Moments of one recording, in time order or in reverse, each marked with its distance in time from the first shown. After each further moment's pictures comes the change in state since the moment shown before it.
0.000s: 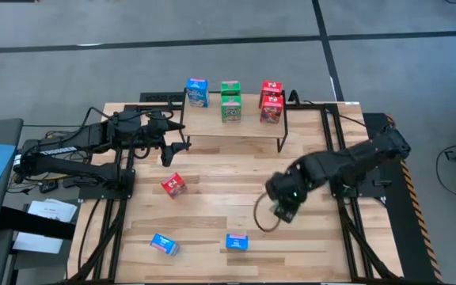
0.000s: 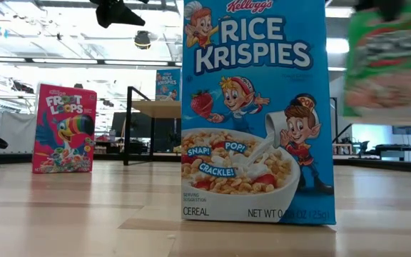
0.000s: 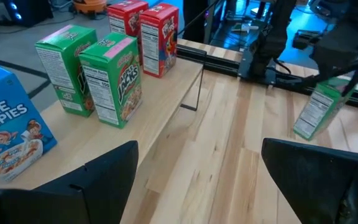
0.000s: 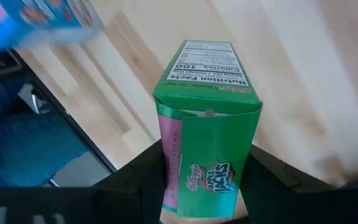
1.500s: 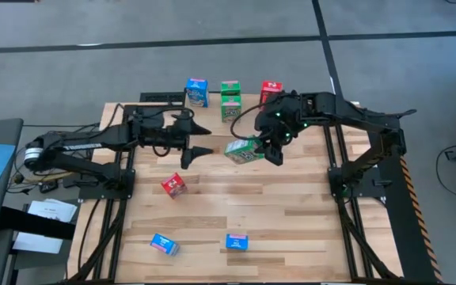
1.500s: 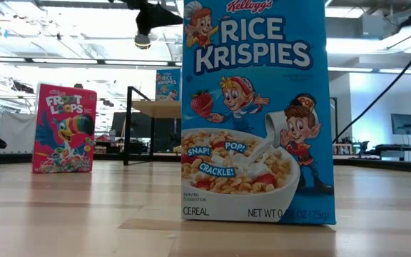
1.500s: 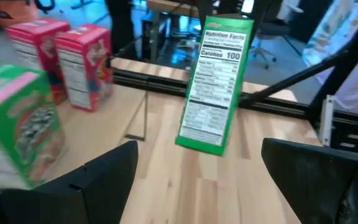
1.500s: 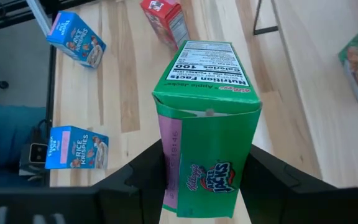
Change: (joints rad) left arm 0.043 0.233 0.000 0.336 0.269 0.008; right arm -0.465 0.001 0.379 0.138 0.000 -0.824
